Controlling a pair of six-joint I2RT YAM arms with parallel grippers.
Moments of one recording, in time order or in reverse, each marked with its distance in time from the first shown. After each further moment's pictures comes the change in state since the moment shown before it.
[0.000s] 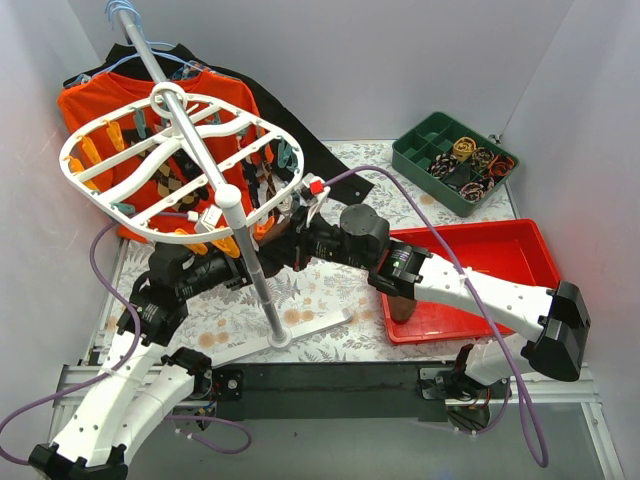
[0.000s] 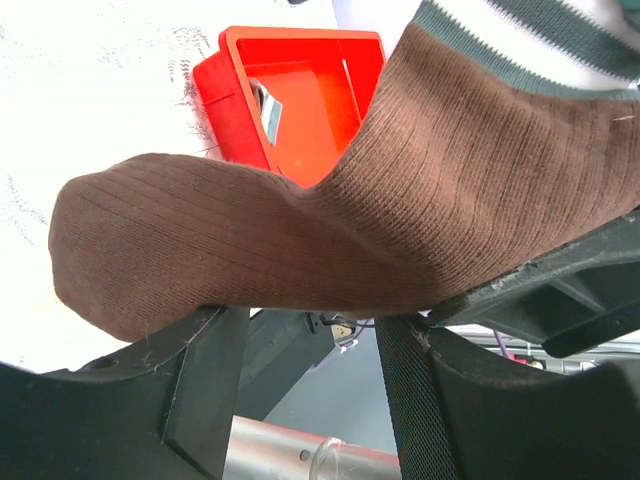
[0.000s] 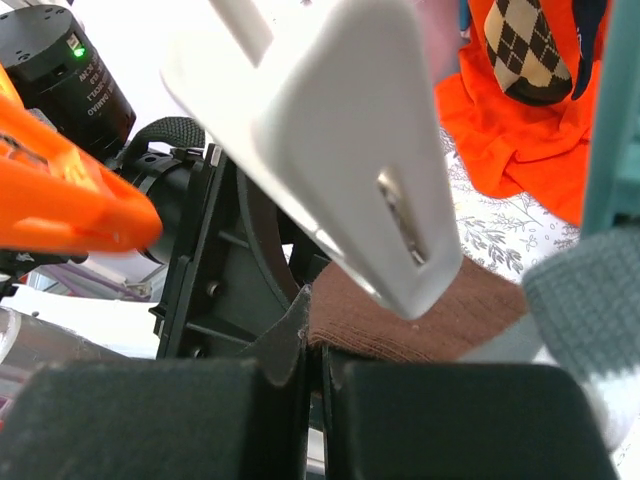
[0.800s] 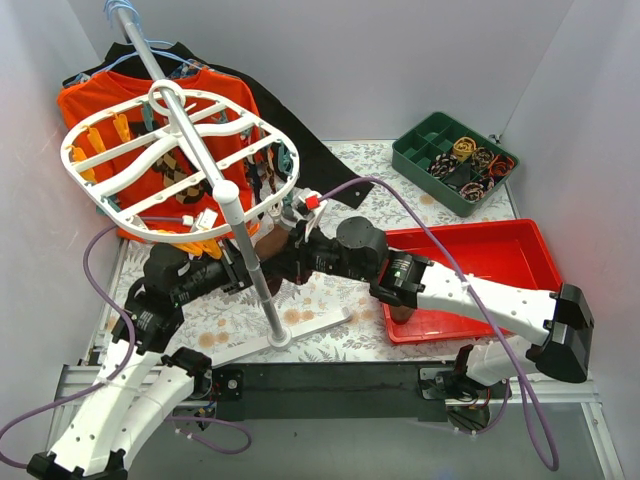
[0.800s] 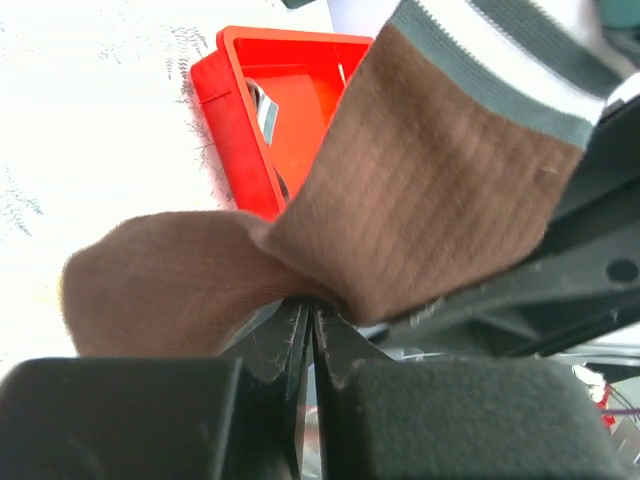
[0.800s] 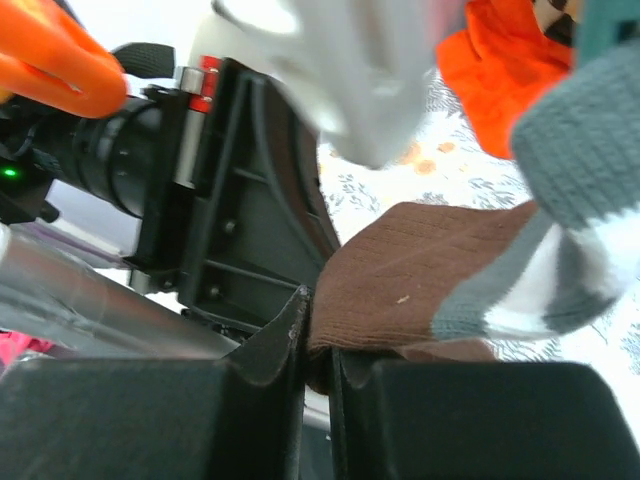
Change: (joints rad) left arm -0.003 -0.042 0.006 -0.041 -0.031 -0.028; right arm 0.054 -0.023 -0.040 -0.040 0.045 -0.012
